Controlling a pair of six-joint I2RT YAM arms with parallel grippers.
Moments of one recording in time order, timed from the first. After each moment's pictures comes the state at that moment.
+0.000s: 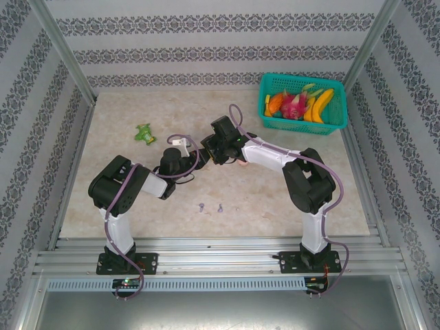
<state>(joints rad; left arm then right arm) -0.42 1.90 0.66 1.01 0.30 -0.87 0.64 1.97 1.42 -0.30 -0.17 1.52</state>
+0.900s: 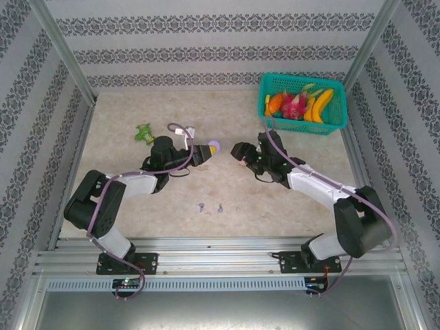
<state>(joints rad) -0.39 1.62 0.72 0.73 0.67 -0.75 0.47 1.42 0.82 -0.04 -0.25 0.96</state>
